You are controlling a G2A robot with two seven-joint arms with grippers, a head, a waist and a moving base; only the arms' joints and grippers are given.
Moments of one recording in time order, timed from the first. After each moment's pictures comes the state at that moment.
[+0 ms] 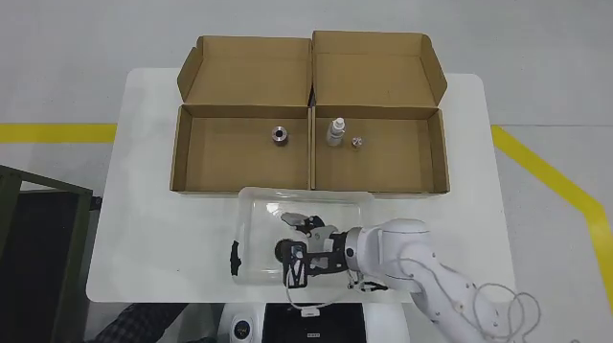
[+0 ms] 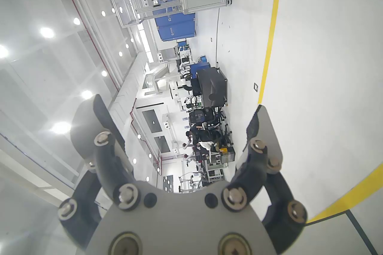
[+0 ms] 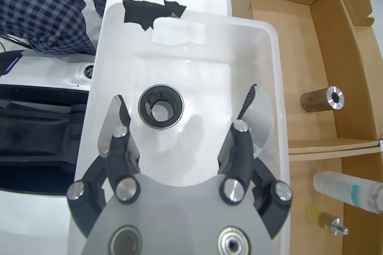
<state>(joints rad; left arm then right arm) -0.01 -0.37 -0.75 -1.25 2.03 -0.40 0.22 -1.28 -1.20 0.91 -1.97 -1.48 -0.87 0.54</state>
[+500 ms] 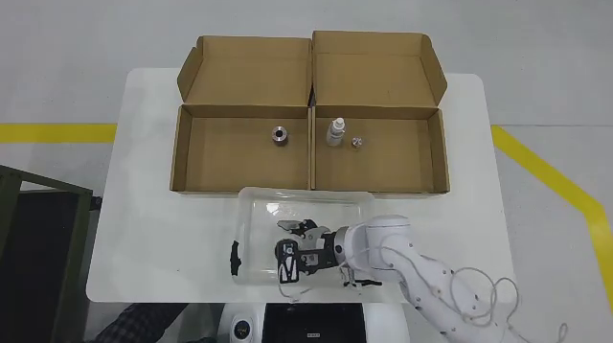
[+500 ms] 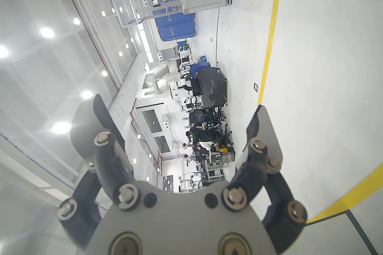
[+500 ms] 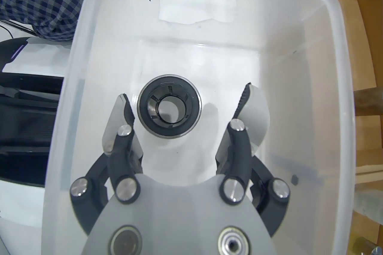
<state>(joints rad) -0.01 -0.37 -0.75 -1.25 2.03 -0.40 0.22 -1.20 -1.22 0.82 -1.82 -1.47 -0.86 0.52</state>
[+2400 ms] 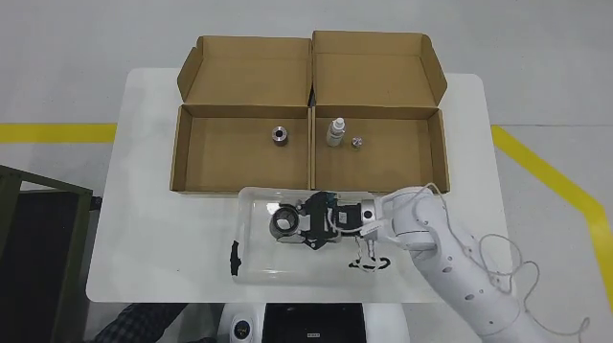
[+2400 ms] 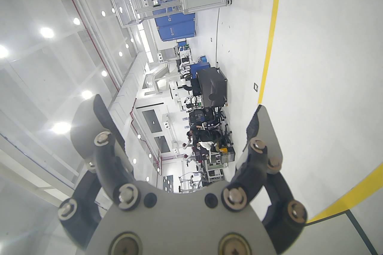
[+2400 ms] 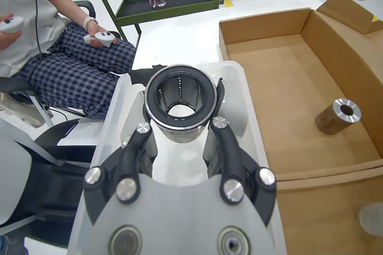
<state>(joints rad) -0.01 -0.37 -0.75 -1.25 2.03 -0.40 0.22 -1.14 -1.18 0.97 -1.74 -0.99 -0.94 0.34</state>
